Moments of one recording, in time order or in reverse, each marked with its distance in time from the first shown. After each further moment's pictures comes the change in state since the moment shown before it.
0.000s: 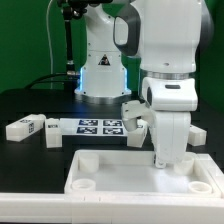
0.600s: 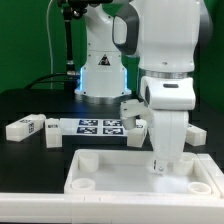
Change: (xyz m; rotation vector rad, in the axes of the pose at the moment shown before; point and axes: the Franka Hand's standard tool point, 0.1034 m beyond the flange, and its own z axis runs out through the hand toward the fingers) arm -0.003 -0.004 -0.012 -0.009 -0.005 0.005
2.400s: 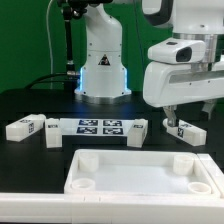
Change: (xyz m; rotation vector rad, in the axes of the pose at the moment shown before) arm 0.081 -0.073 -0.041 0.008 0.027 1.137
